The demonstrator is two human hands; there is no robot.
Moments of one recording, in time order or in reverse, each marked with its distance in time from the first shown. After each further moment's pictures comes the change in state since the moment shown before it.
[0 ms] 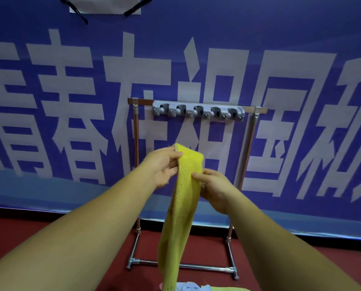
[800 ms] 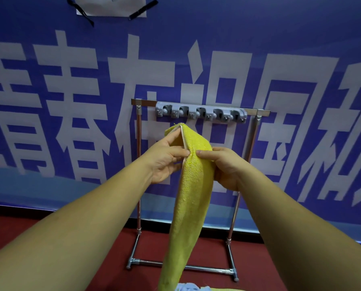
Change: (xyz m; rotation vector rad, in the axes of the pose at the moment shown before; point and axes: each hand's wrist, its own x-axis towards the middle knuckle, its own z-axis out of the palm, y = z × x) left_hand -0.021 0.021 -0.007 0.218 -0.258 0.158; right_hand -0.018 -0.079 0.000 -0.056 -0.103 -0.044
